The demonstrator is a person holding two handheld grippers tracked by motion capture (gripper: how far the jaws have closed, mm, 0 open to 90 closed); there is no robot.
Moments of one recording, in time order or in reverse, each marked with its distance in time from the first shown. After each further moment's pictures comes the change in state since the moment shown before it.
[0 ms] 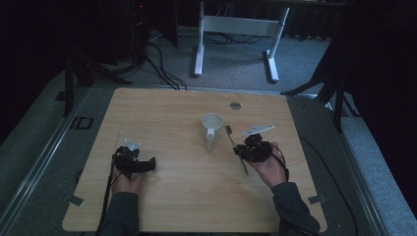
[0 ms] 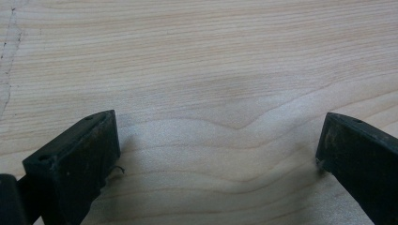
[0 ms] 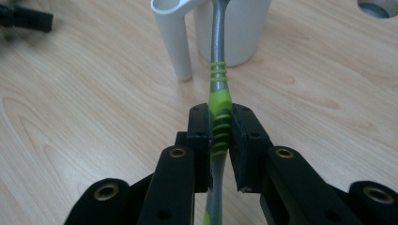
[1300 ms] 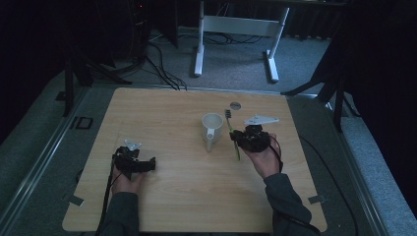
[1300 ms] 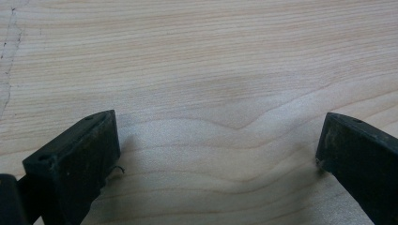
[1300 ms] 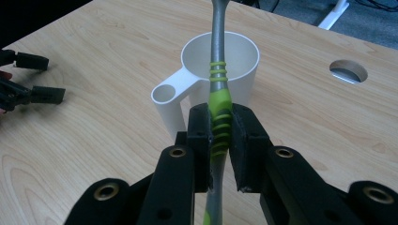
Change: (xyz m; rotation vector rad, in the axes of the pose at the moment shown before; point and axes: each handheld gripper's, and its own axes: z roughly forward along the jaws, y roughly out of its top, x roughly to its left) left arm 0.000 0.000 0.000 0.000 0.000 0.000; right arm -0.003 0.025 -0.004 -0.202 -0.011 0.035
